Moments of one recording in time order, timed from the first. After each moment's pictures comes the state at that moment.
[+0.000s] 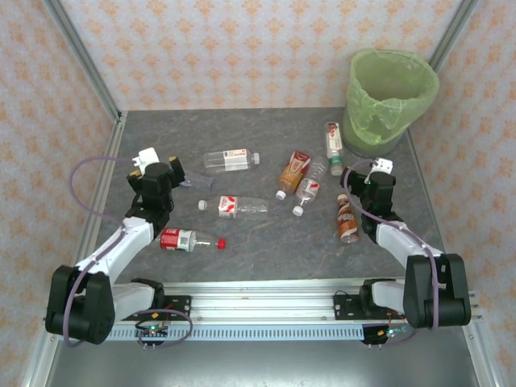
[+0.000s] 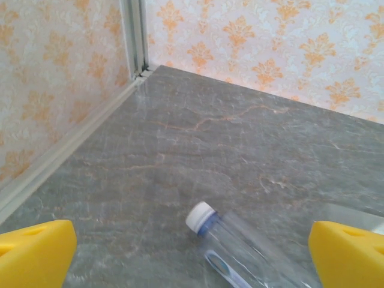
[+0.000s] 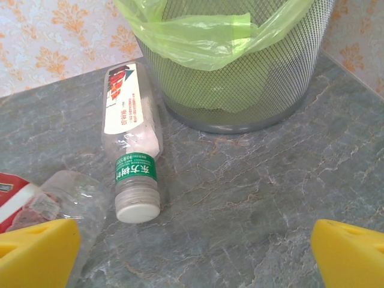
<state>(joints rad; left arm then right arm) -0.17 1.11 0.64 0.02 -0.57 -0.37 0.03 1.19 0.46 0.32 0.13 0.26</state>
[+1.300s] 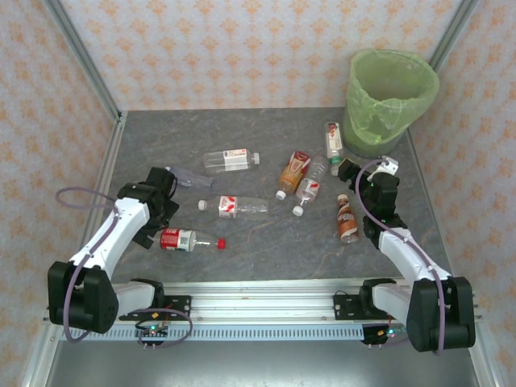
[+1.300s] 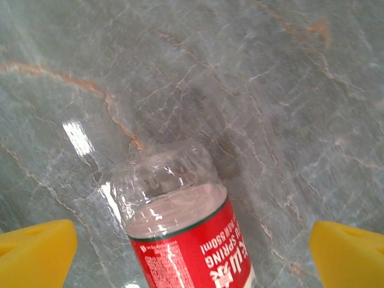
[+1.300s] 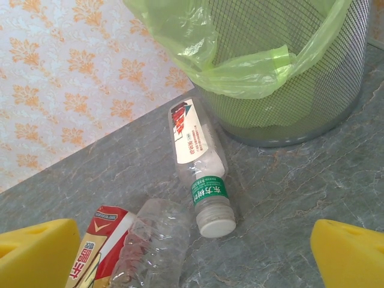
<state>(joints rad) -0.09 1.20 0.83 -1.06 -0.25 -1.31 0.06 1.06 0.47 0.30 0.06 0.49</state>
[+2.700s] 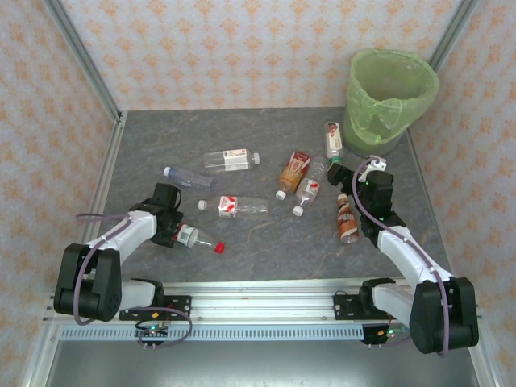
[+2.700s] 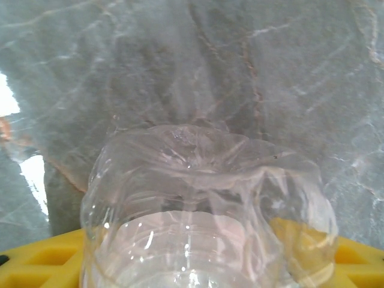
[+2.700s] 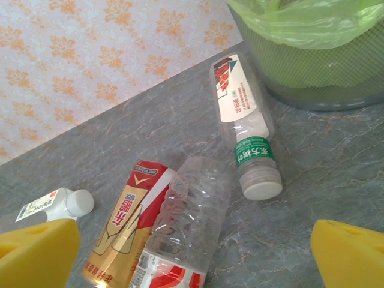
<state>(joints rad) -0.08 1.29 0.59 -0.58 -0.14 -1.46 0.12 1.06 0.51 0.20 -0.06 0.50</state>
